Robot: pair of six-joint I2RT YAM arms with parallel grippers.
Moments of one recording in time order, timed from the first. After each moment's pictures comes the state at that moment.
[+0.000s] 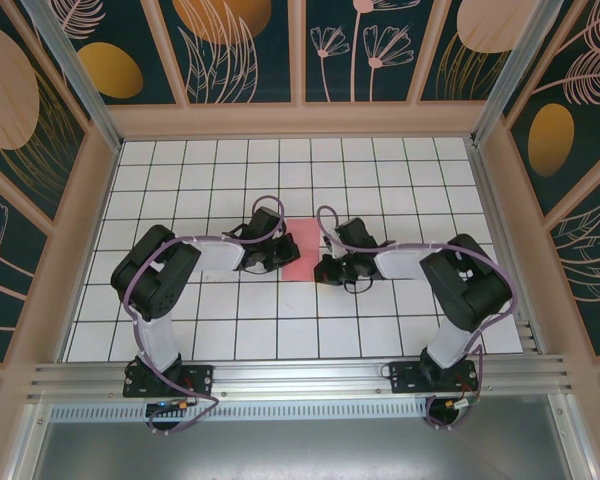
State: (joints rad) left arm -0.62 1.88 0.92 0.06 0.31 -0.96; right arm 0.62 1.68 0.71 -0.05 -0.51 0.61
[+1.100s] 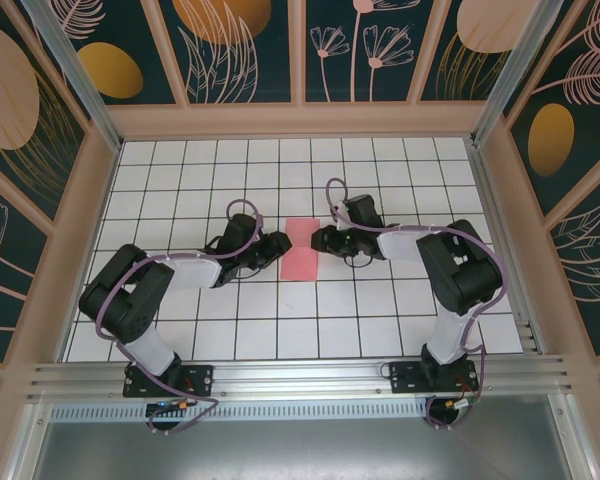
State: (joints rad) left arm -0.58 1.67 0.67 0.35 0.29 -1.09; right arm 0.49 1.82 0.88 0.09 -0.54 0.60
